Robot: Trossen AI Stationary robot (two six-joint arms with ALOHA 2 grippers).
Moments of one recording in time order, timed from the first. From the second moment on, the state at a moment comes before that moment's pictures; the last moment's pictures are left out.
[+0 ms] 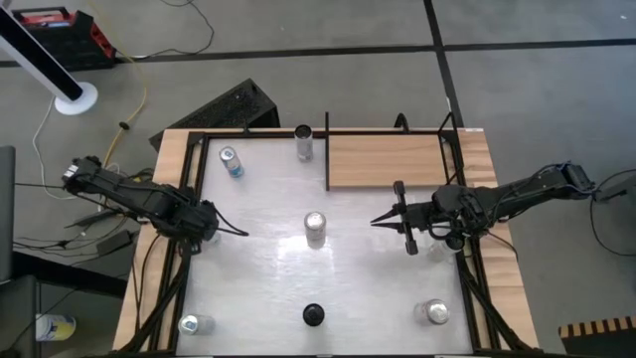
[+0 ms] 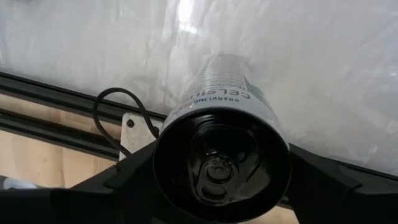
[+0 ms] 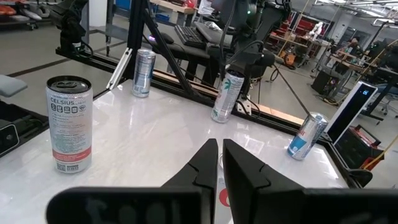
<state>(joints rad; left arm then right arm) -0.35 0.93 0.89 -1.50 -0.09 -0.62 0.19 0.83 0.49 0.25 0.05 -0.27</state>
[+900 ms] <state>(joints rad) -0.18 1.25 1.44 -1.38 -0.17 -0.46 0.19 0.83 0.49 0.25 0.05 -0.27</state>
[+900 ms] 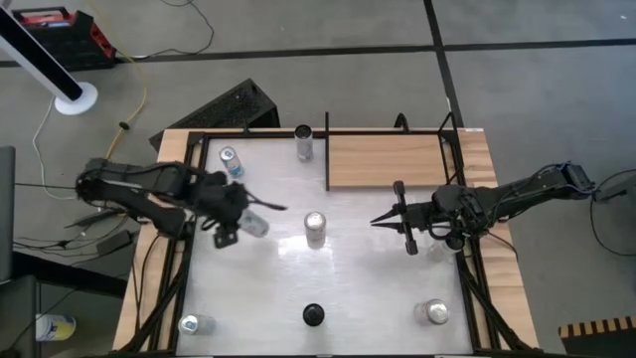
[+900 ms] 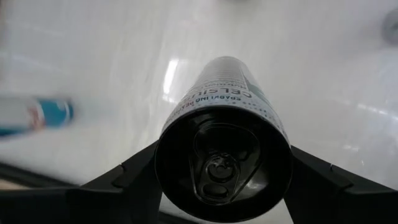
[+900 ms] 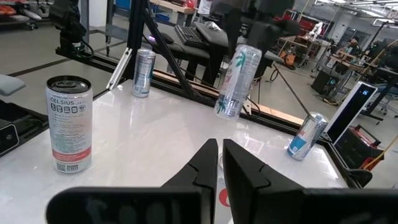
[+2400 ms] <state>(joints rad) 0.22 2.25 2.31 -1.39 -0.06 0.22 0.19 0.52 0.49 -0.17 0.32 -0.10</state>
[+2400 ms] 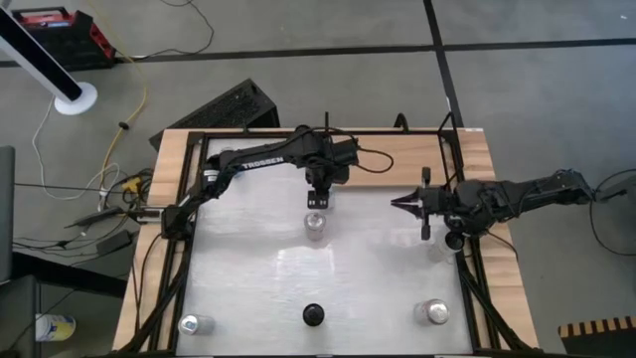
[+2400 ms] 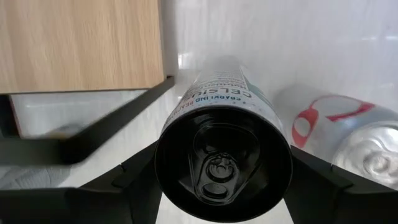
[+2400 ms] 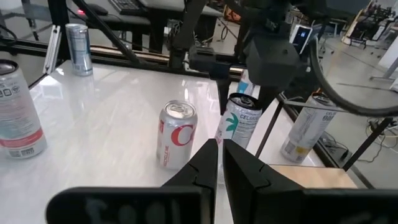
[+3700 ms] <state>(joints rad) 0.24 2.01 2.33 -1.57 -0.06 0.18 0.19 0.55 0.49 -0.02 0.31 -0.02</state>
